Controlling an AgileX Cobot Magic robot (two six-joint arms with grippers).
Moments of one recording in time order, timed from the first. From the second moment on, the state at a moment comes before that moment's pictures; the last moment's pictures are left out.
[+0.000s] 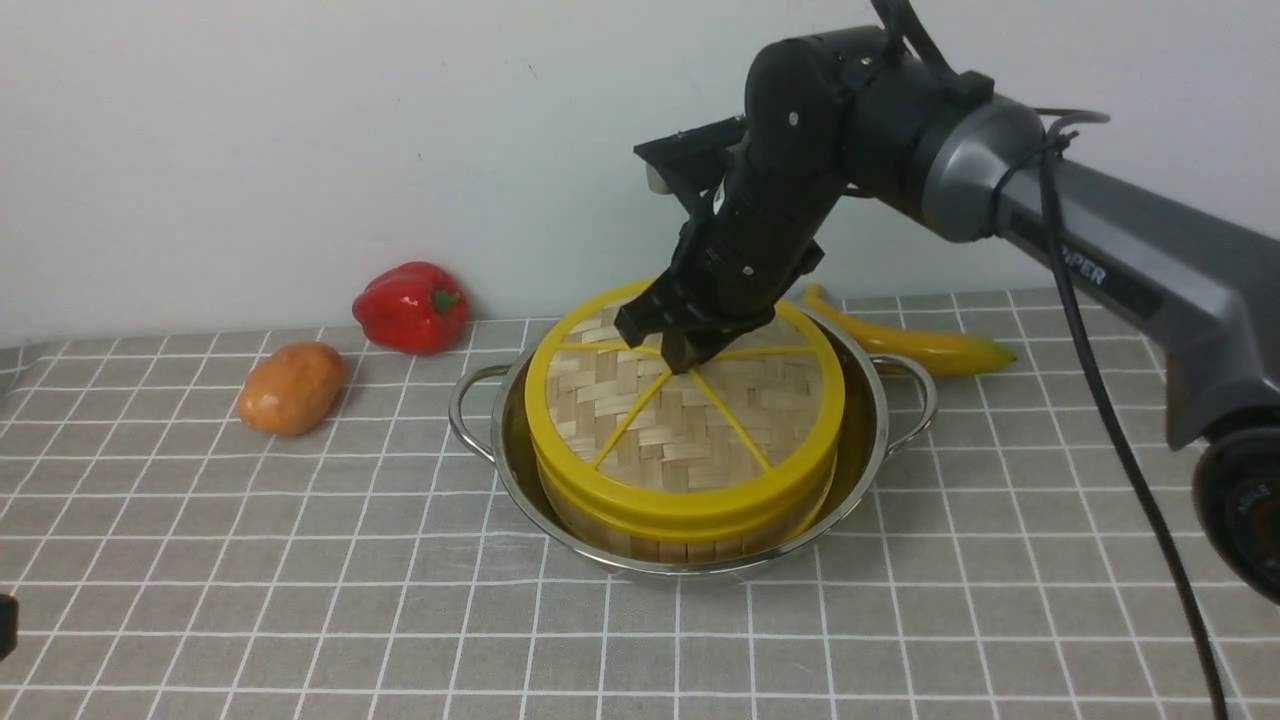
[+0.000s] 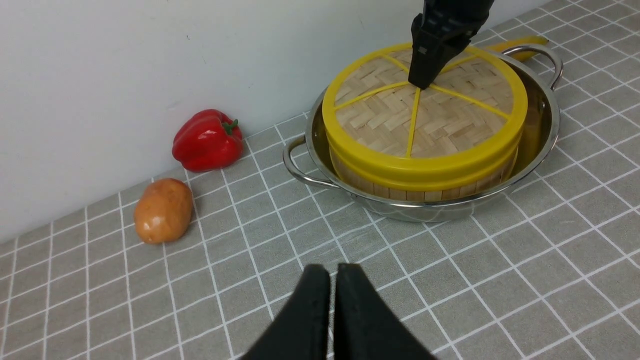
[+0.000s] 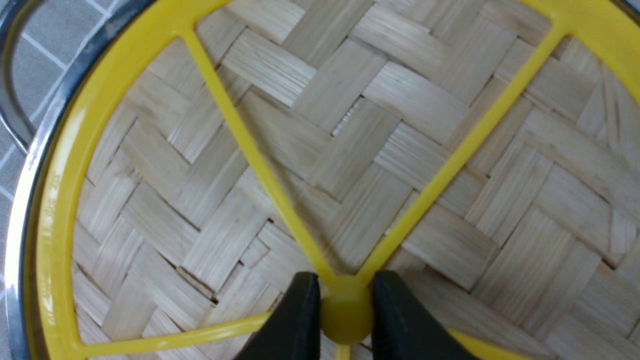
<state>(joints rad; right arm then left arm) 0.56 2.31 -2.20 0.18 1.24 0.02 -0.33 0.34 -0.72 0.02 0.89 0.18</state>
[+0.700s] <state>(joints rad) 0.56 2.28 -2.12 0.18 1.18 0.04 -0.33 0.34 -0.72 0.02 0.89 0.18</state>
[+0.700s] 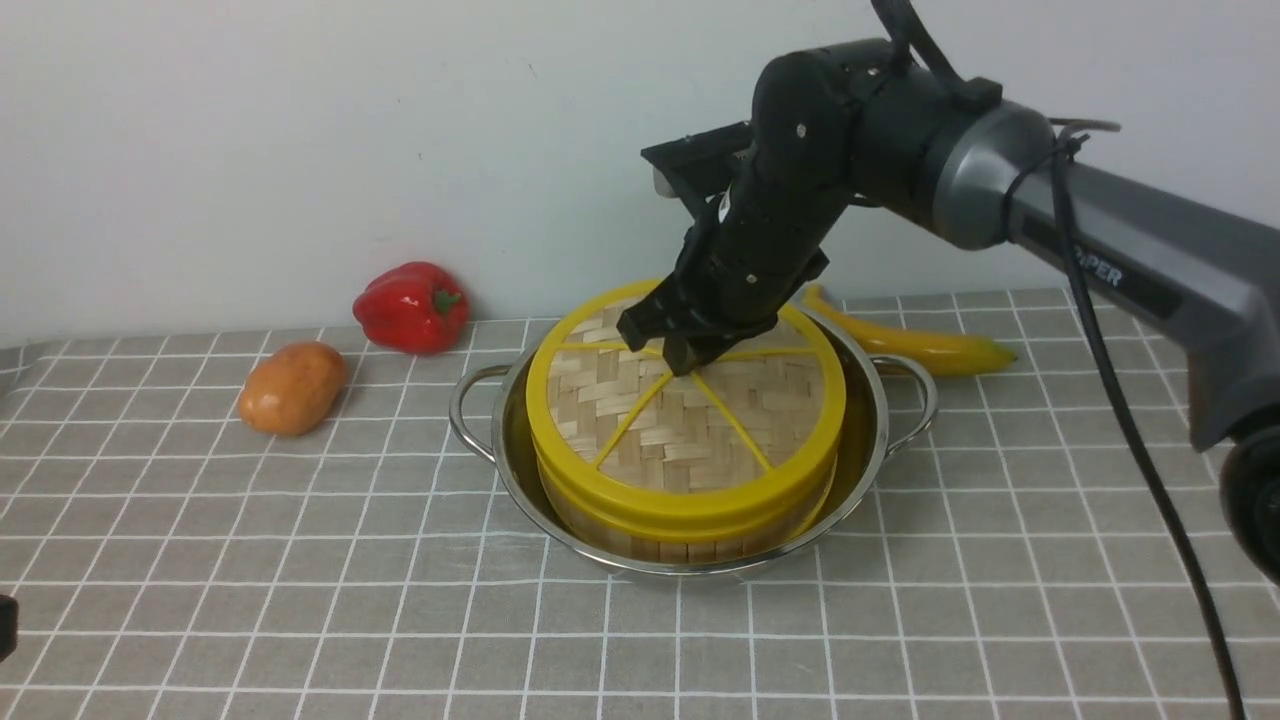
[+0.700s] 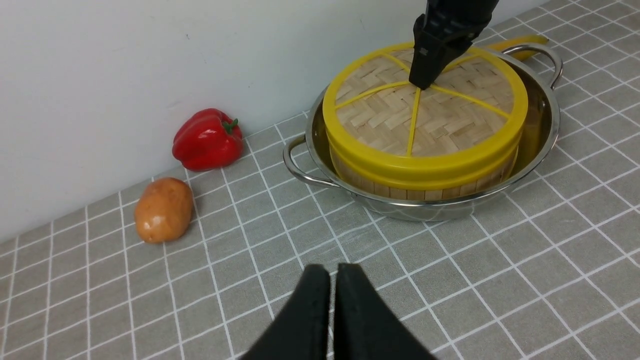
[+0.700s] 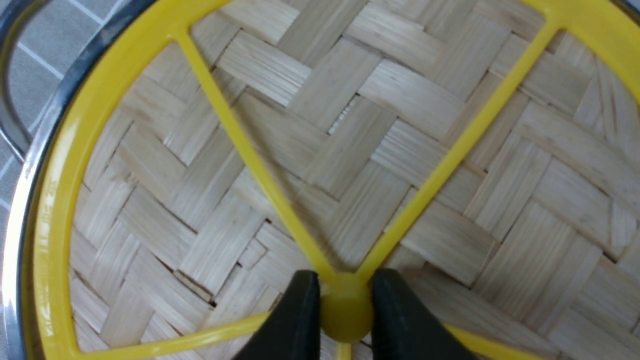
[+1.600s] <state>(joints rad) 0.56 2.27 -2.12 0.23 1.20 0.04 -0.33 0.34 -0.72 0.02 0.90 0.18</state>
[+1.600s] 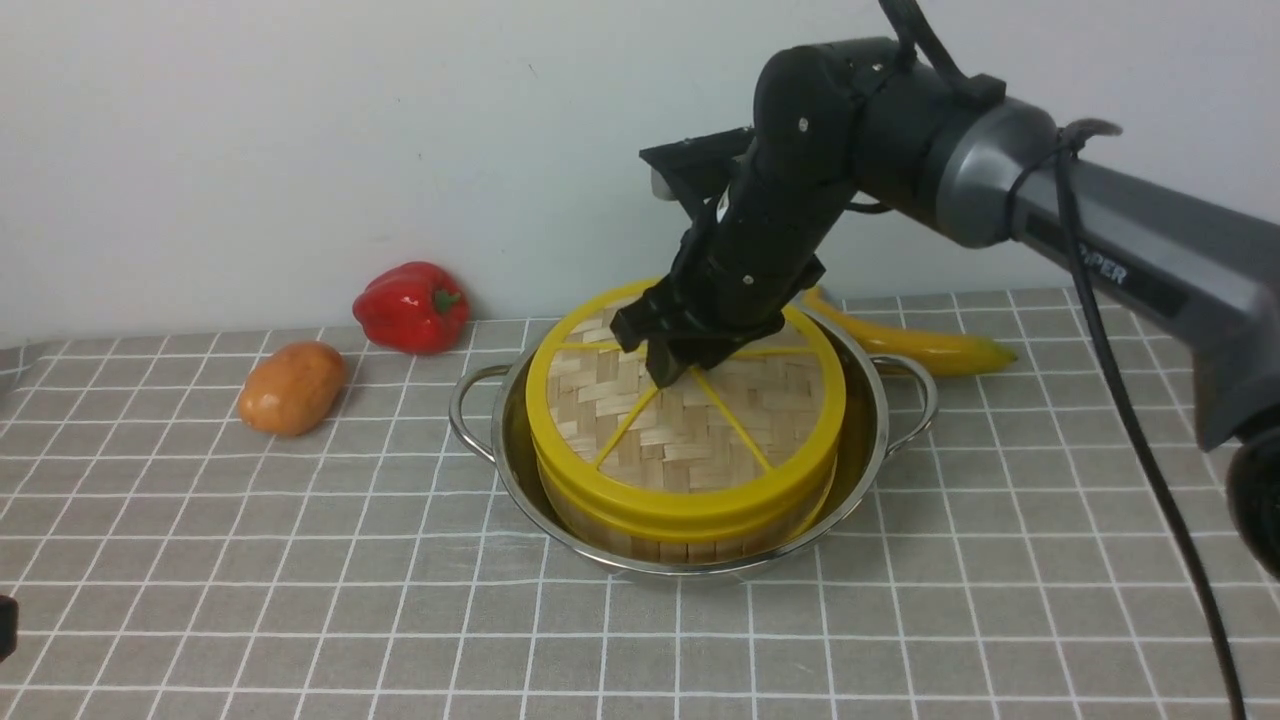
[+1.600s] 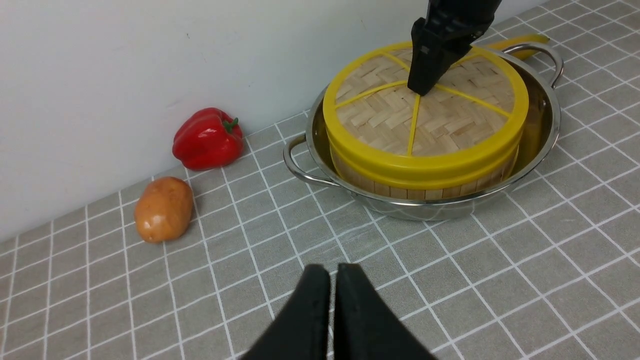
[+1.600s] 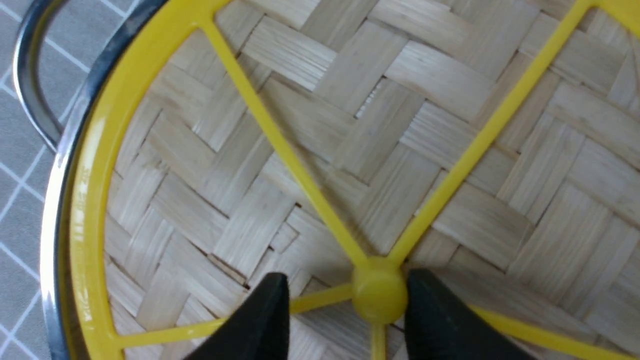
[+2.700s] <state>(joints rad) 0.56 1.74 -2.10 0.20 1.23 0.04 -0.33 0.34 -0.72 0.02 0.90 0.18</state>
